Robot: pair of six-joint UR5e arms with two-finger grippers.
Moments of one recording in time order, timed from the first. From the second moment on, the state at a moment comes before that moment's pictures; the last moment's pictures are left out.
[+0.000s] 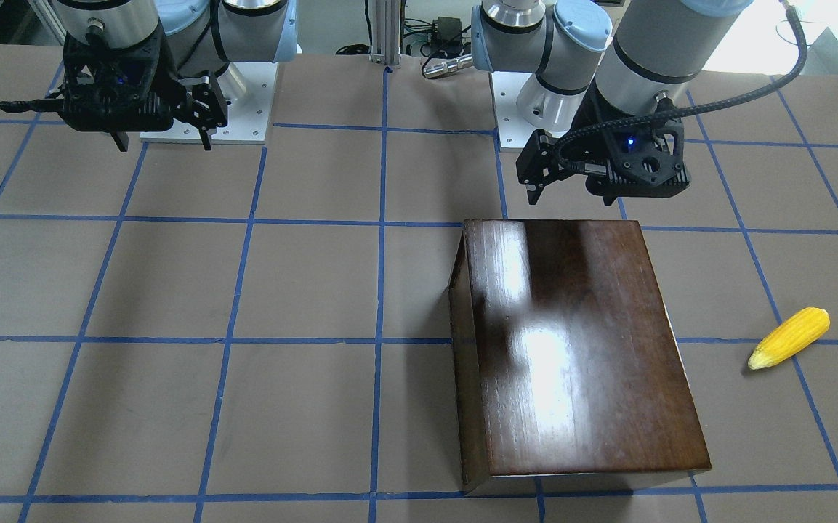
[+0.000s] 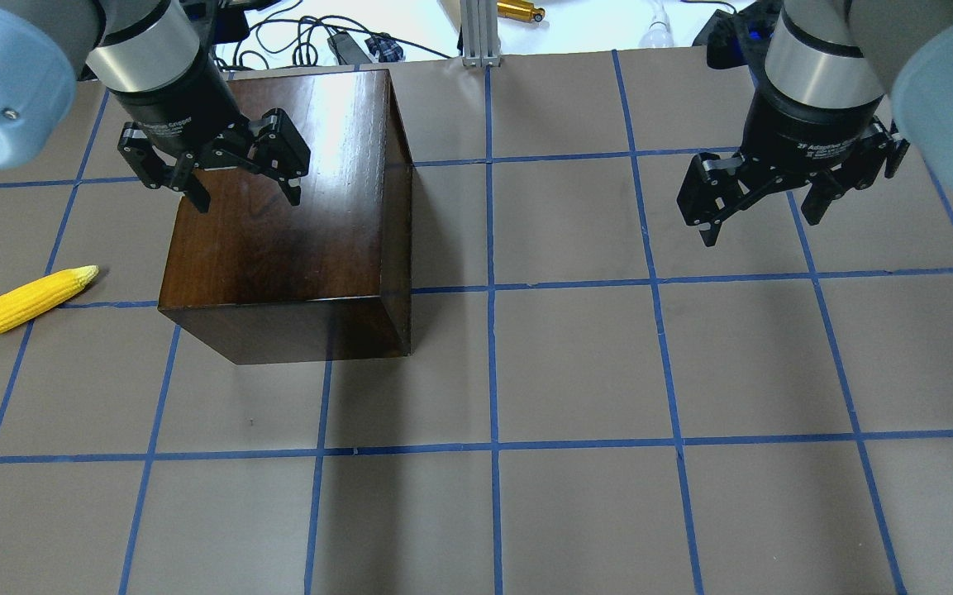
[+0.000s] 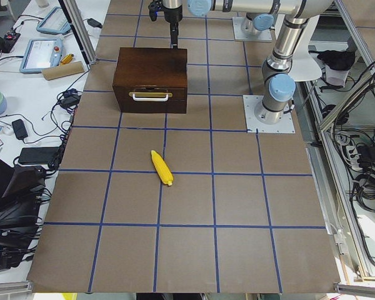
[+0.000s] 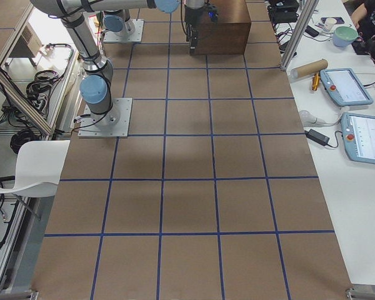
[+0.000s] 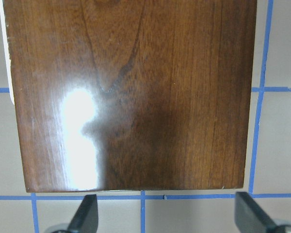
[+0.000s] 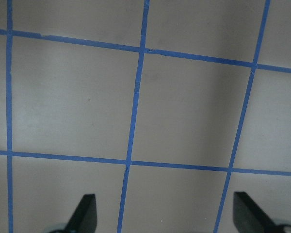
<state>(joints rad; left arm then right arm) -1.59 -1.62 -1.51 -1.62 1.55 -0.04 1.61 -1.64 1.59 -1.46 -1.68 -0.08</state>
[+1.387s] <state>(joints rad) -1.58 -1.62 -1.51 -1.62 1.55 -0.04 1.61 -1.64 1.59 -1.46 -1.68 -0.08</state>
